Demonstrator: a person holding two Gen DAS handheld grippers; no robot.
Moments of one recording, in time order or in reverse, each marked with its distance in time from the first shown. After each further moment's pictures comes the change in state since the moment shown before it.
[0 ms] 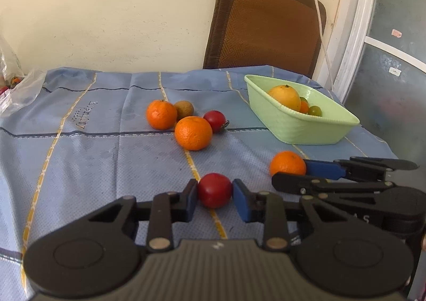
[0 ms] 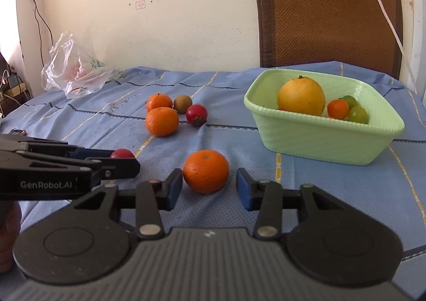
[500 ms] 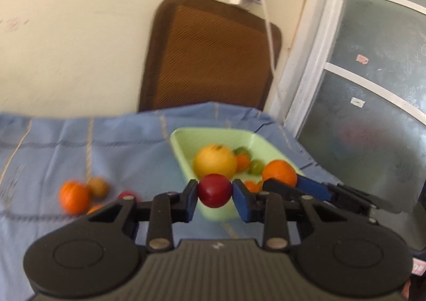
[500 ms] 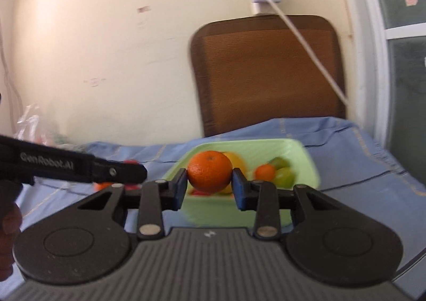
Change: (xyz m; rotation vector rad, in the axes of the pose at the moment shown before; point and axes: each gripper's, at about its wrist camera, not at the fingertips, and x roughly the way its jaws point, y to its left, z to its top) left arm 0.038 -0.062 0.089 0.046 -0.072 -0.194; right arm -0.041 -0.065 0.023 0.106 -0.292 -0.175
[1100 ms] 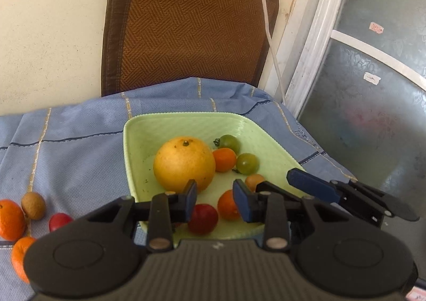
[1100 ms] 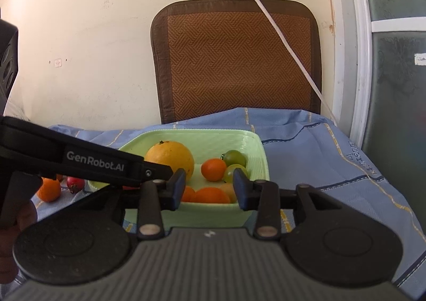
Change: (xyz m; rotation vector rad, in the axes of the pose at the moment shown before) left arm 0.083 -0.021 0.005 0.008 0.115 -0.004; right arm 0.026 -0.033 -0.007 -0.038 0.050 -0.089
